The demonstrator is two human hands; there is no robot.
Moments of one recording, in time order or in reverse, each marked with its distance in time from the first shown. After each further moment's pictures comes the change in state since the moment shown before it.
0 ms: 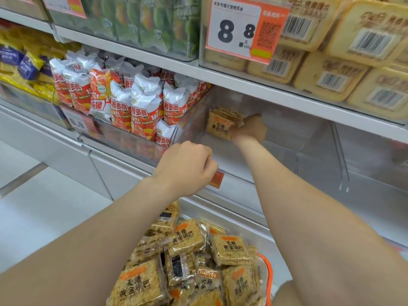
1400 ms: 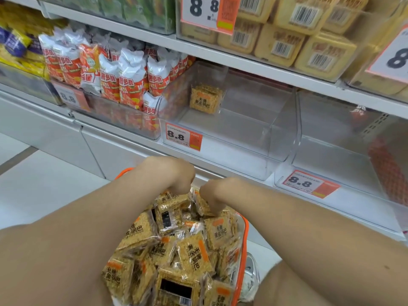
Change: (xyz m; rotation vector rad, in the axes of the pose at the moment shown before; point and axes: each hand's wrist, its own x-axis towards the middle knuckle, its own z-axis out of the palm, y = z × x) left_hand -0.053 0.042 0.017 0.365 -0.916 -0.041; right_hand -0.188 0.105 -0.037 -1.346 -1.086 -0.821
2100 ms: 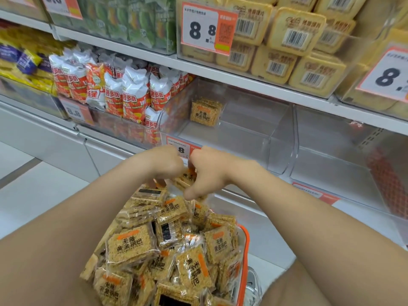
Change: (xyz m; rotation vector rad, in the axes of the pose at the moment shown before) left_hand -0.037 -0.023 -0.034 -0.739 0.207 -0.198; right_hand -0.067 0.027 -0.073 0.394 0.600 -0.088
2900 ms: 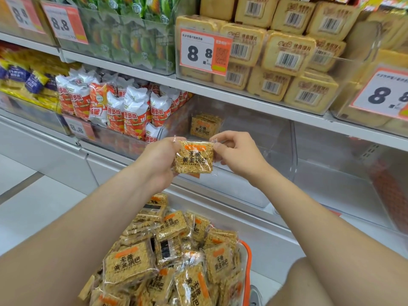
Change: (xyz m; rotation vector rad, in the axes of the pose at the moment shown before) left_hand -0.004 0.025 -0.008 -1.378 0.270 -0.017; right_hand -0.011 0.055 -0.016 0.864 0.603 0.267
